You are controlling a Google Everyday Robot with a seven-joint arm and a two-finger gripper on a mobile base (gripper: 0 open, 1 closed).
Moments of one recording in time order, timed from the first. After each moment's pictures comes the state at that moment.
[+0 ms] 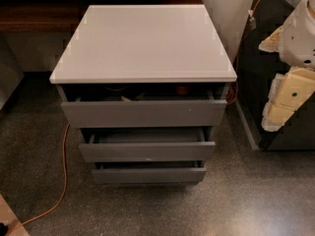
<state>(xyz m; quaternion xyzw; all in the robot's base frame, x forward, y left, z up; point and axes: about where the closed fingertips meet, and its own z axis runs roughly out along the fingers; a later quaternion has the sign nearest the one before) 0.438 -0.216 0.977 -0.60 0.78 -0.04 0.16</state>
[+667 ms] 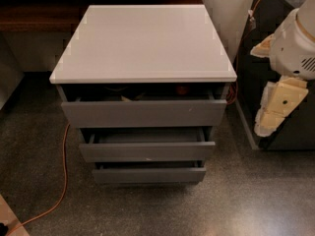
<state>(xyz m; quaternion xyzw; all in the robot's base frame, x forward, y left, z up) 0.442 -0.208 0.963 -0.62 0.77 -0.04 0.17</state>
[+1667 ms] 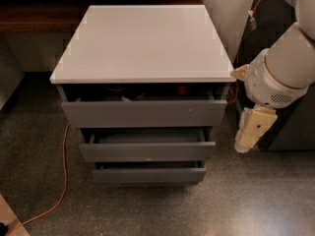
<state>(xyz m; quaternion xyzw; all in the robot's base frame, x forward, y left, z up) 0.456 -0.192 0.898 -0.65 0.74 -0.04 0.18</state>
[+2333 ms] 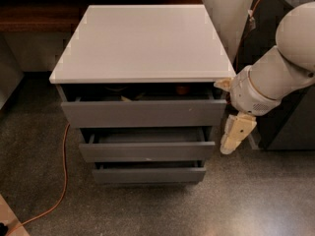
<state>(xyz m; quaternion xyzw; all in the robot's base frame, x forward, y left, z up) 0.487 -0.174 0.844 -0.67 0.71 0.02 0.22</state>
